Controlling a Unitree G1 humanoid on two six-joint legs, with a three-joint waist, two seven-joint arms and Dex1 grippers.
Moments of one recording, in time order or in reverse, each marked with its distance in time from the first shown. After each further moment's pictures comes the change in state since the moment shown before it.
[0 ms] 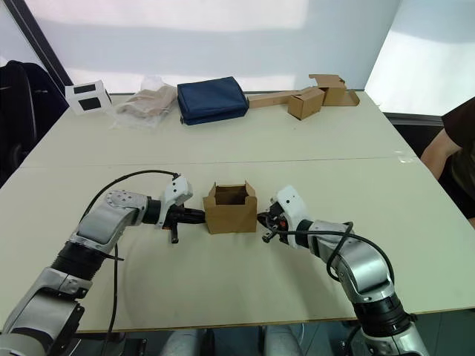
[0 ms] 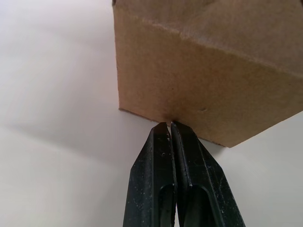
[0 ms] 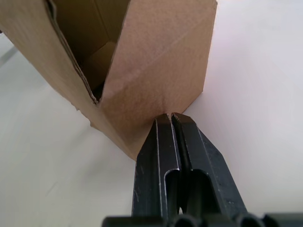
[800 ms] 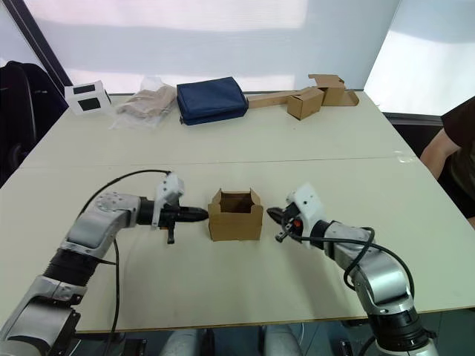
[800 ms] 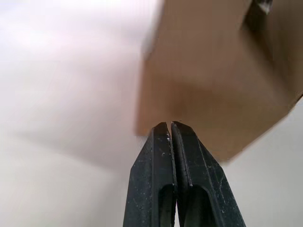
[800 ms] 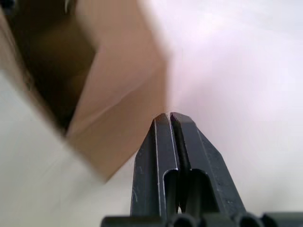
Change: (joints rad) left arm 0.031 0.006 0.163 -0.031 -0.155 -0.057 -0.030; right arm 0.057 -0.024 -0.134 0.011 0.023 -0.215 0.058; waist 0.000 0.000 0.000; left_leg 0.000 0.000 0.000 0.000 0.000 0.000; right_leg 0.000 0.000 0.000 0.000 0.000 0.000
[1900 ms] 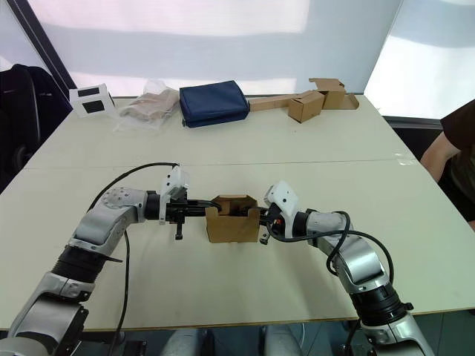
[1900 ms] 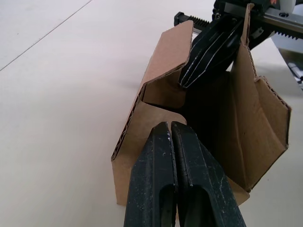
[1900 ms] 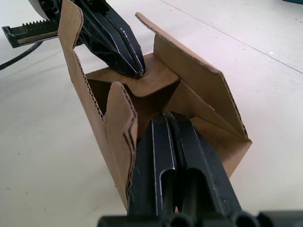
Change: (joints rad) left arm -0.006 -0.033 -0.087 -0.017 0.007 -0.082 -0.001; right arm -0.125 0.005 0.197 0.147 -0.051 -0.157 0.192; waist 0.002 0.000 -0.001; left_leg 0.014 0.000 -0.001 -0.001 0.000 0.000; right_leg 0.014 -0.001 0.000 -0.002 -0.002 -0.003
